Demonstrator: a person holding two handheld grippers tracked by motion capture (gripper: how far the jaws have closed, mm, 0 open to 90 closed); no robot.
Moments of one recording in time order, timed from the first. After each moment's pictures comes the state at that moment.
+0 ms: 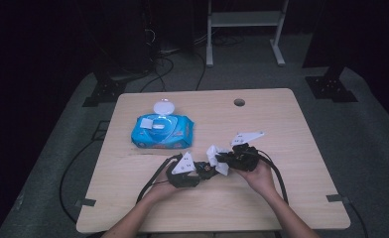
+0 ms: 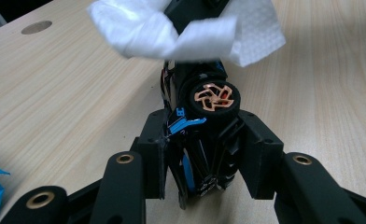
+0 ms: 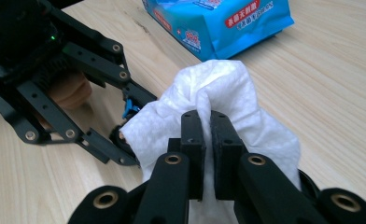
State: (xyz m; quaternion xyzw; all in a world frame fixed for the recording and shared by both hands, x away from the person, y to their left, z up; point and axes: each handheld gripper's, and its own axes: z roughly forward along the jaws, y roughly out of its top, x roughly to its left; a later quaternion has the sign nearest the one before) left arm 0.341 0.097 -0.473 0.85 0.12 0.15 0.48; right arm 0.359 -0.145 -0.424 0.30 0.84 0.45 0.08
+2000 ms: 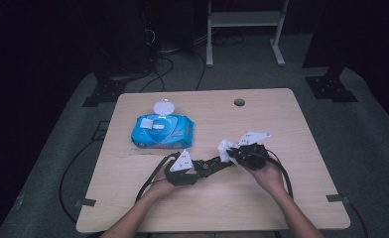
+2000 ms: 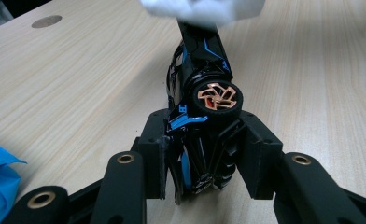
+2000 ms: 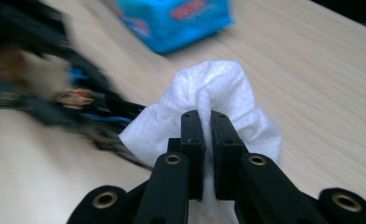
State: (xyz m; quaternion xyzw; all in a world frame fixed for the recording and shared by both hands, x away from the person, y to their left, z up) left arm 0.346 0.103 -0.471 0.85 0.13 0.15 0.48; right arm 0.355 -0.162 -0.418 0.30 0.84 0.41 0.18
